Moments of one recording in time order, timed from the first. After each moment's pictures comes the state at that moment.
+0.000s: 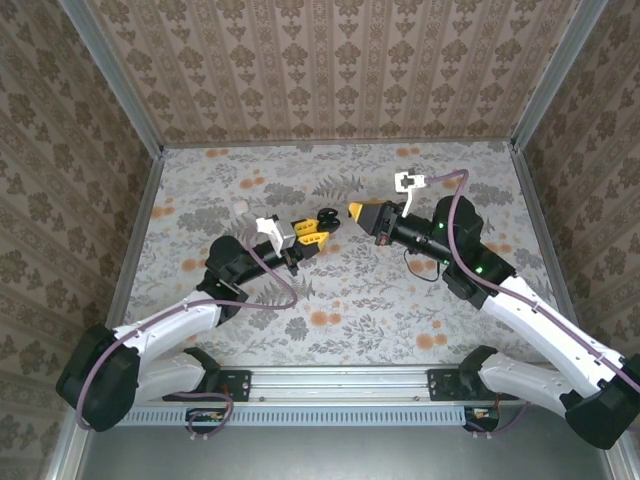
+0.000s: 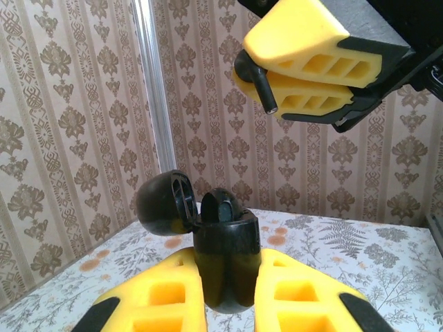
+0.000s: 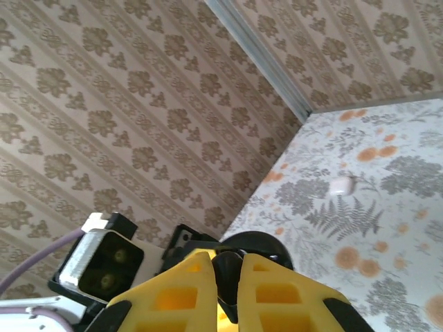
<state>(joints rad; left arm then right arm) -0.69 1.12 0.48 0.86 0.55 -0.02 0.61 1.00 0.92 0.05 -0.31 0.69</state>
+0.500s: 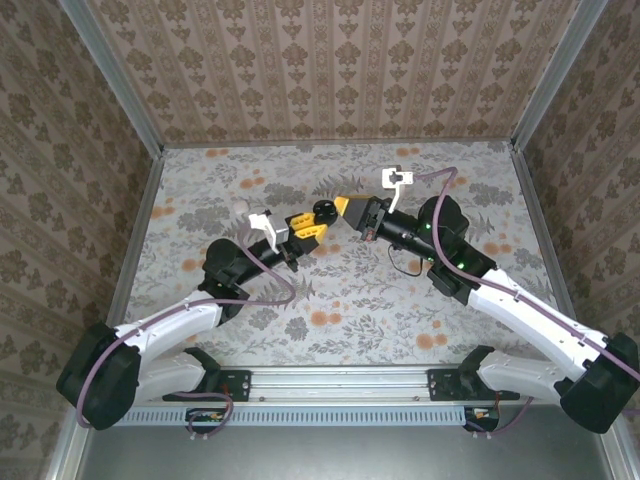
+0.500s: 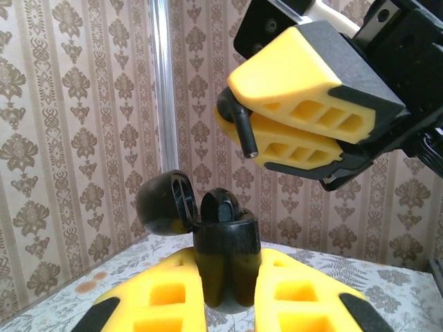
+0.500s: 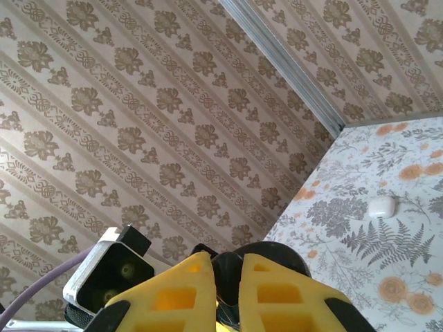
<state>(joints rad) -0.69 1.13 0.48 0.96 0.50 -0.12 0.67 1.09 0.91 0.24 -0.29 0.76</state>
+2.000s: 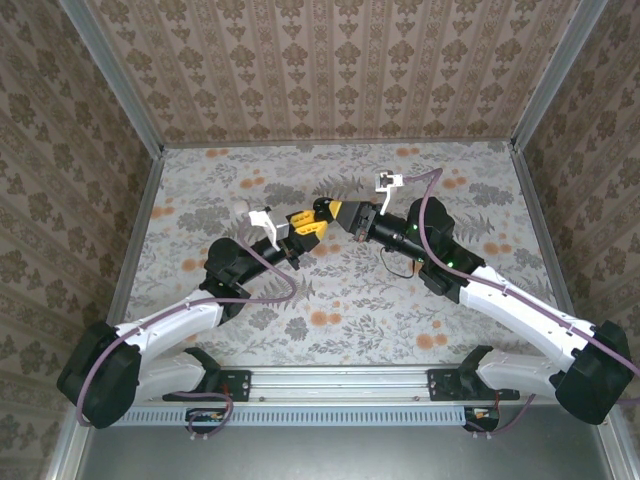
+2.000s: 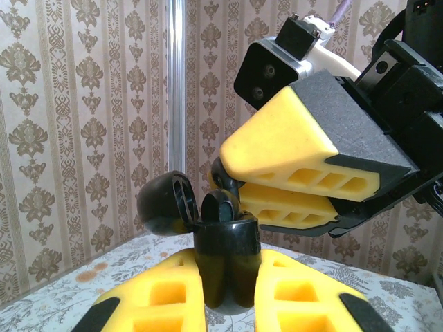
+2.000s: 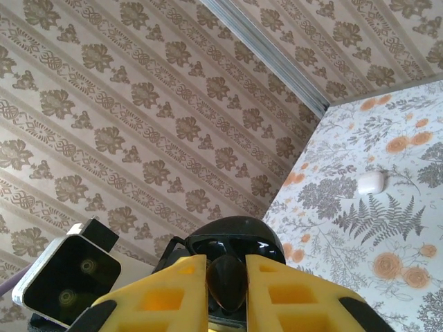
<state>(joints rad) -0.70 1.13 0.49 0.95 0.45 -0.16 0.68 1.14 0.89 0.24 -0.25 0.82</state>
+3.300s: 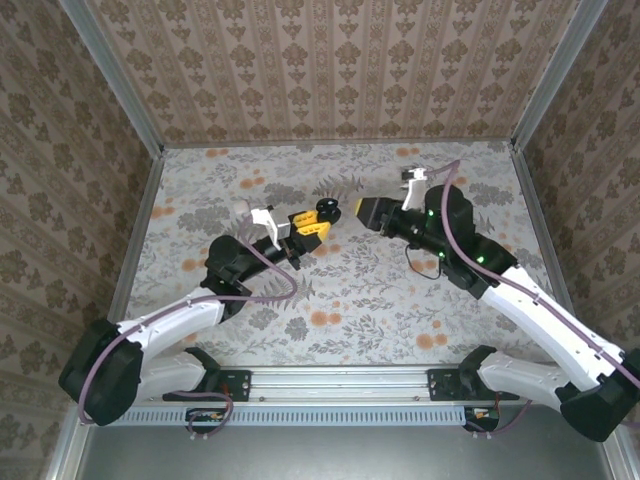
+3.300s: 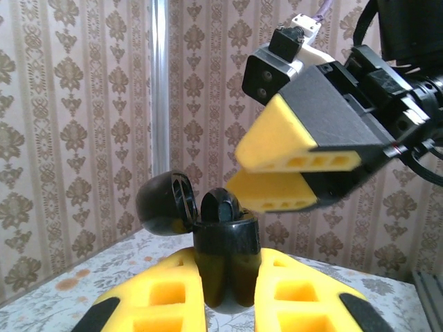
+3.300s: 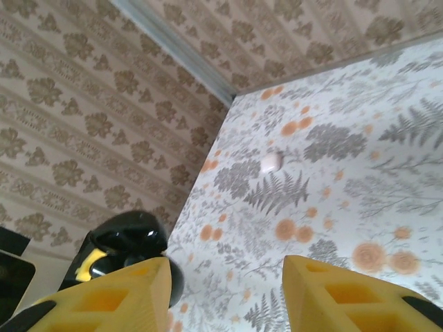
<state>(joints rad) -0.70 1.16 0.52 0.96 0.52 -0.19 0.58 1.04 1.04 -0.25 -0.14 0.71</state>
